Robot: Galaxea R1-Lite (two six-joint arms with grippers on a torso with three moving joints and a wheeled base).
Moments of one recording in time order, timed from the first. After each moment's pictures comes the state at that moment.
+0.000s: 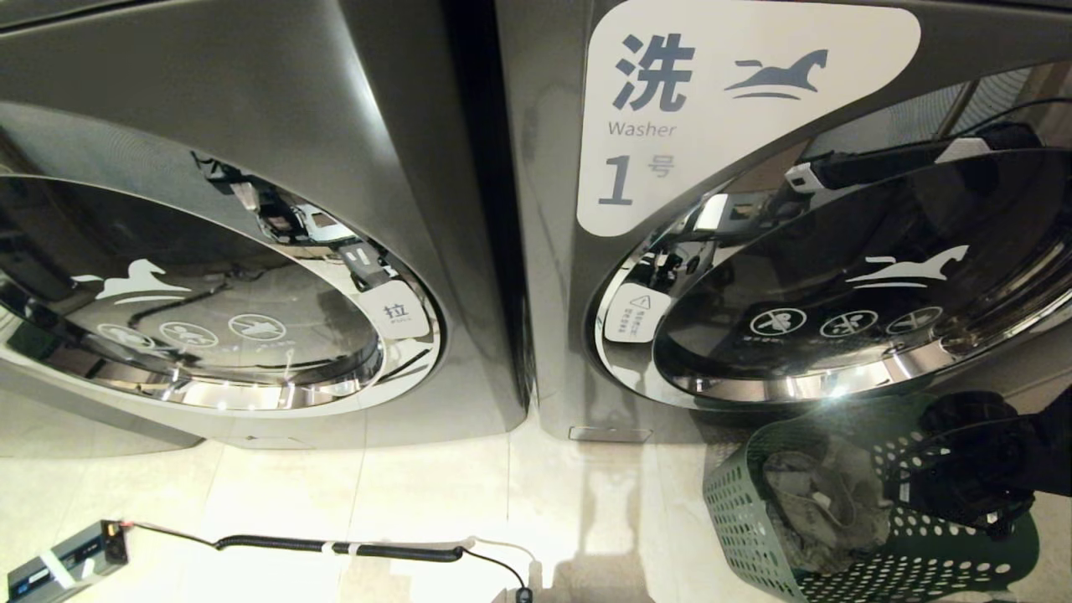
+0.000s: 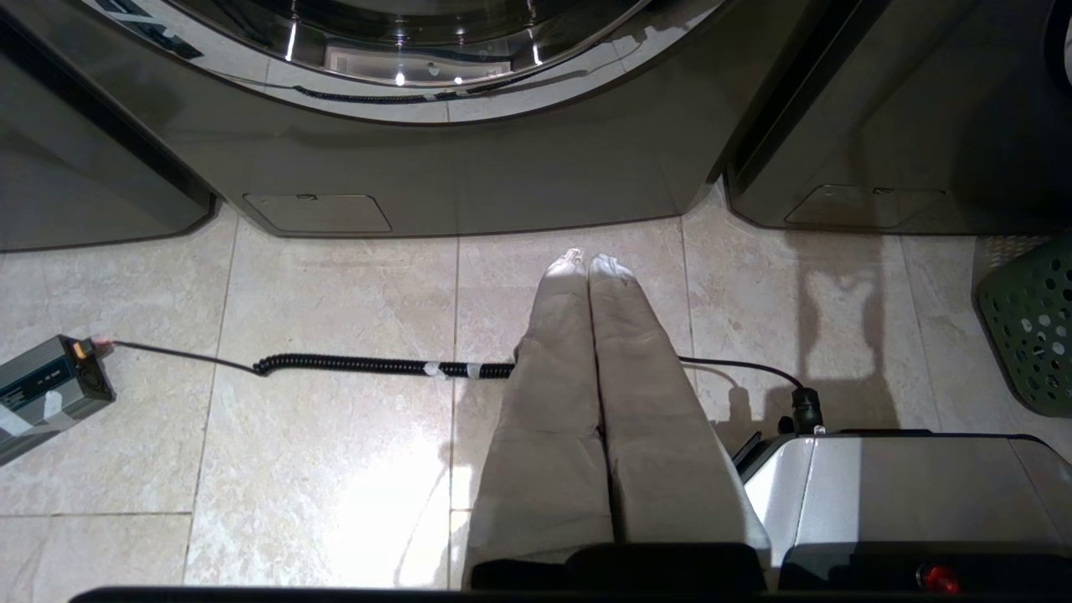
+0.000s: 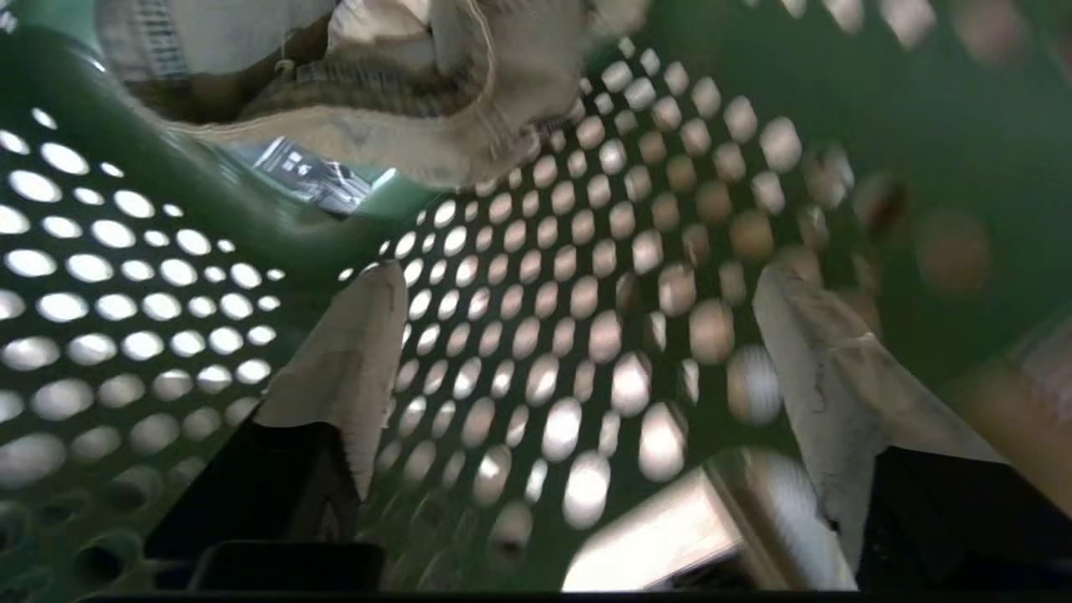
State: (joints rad) left arm 0.00 0.00 -0.03 0.07 0.00 0.01; right arm -0.39 2.32 -0.96 -0.29 -0.08 0.08
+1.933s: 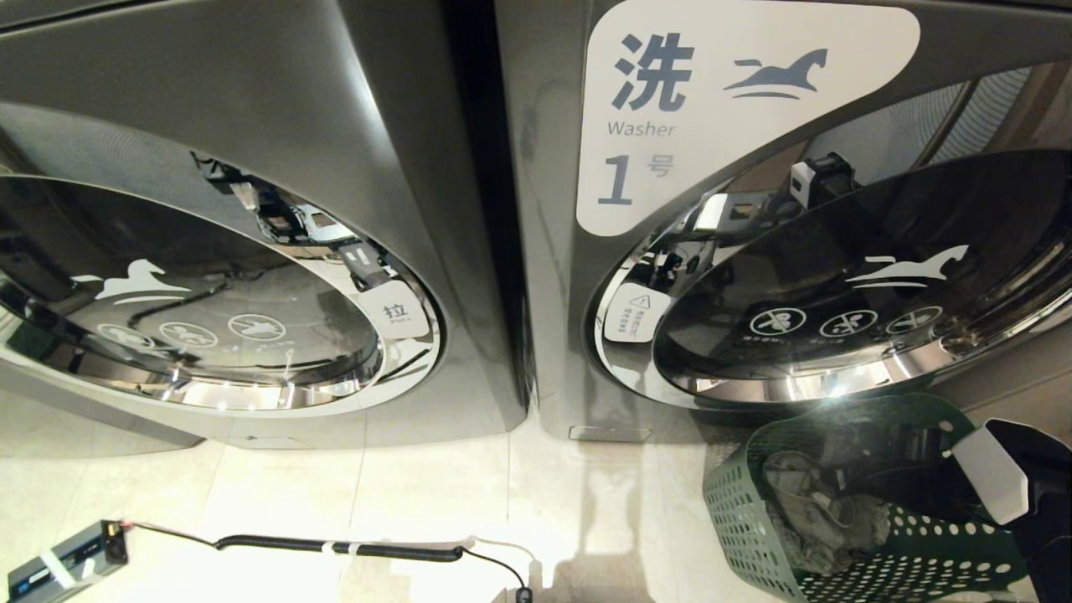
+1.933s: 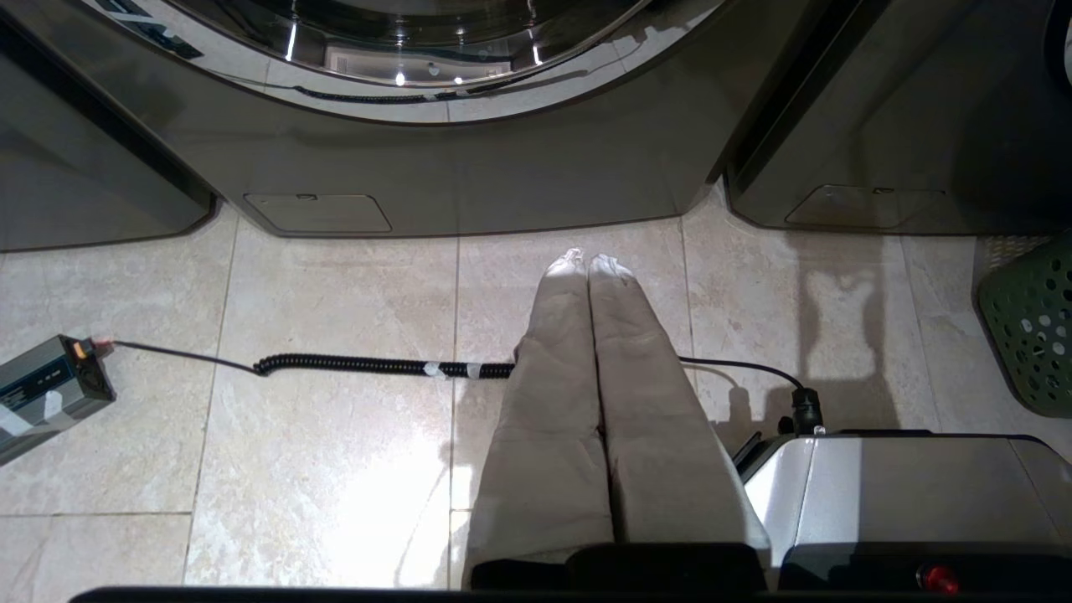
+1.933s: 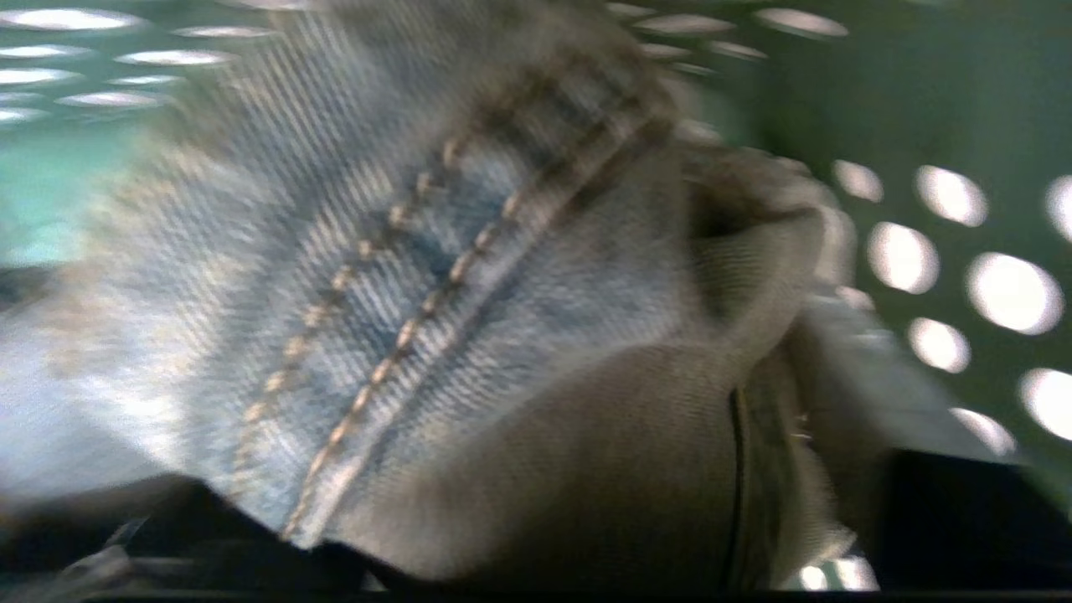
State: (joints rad) left arm 0.00 0.00 -0.03 0.07 0.00 0.01; right arm -0.44 3.04 -1.77 -0.54 0.27 -0.36
